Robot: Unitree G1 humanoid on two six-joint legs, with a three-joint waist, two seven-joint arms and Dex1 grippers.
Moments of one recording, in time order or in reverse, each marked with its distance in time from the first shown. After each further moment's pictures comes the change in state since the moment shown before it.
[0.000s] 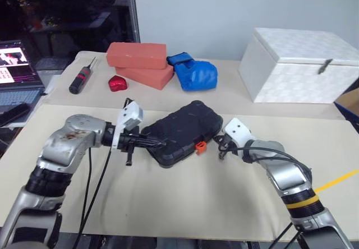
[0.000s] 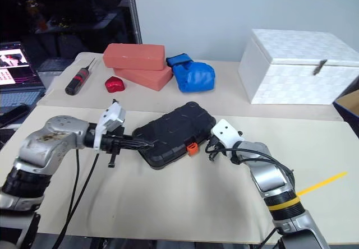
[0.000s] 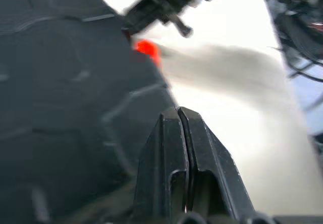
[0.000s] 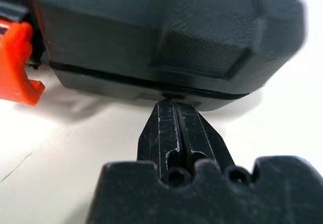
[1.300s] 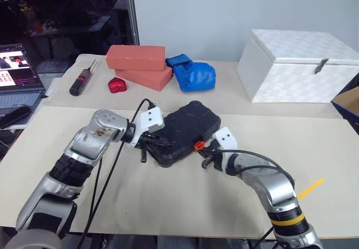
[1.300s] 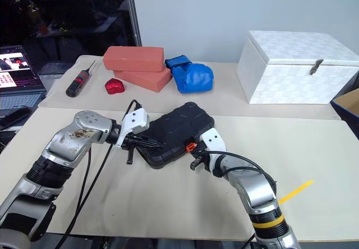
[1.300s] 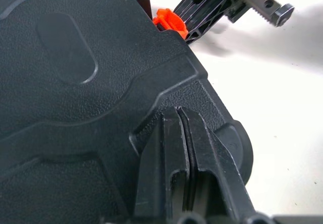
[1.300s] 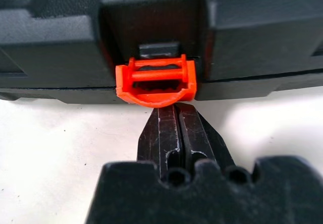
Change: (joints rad) left arm -0.087 -0.057 -0.192 0.066 0.219 -0.038 0.048; right arm 0.090 0.236 -0.043 -0.267 0.180 0.374 -0.234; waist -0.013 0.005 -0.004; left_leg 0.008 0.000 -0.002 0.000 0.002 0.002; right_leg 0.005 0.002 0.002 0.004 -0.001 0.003
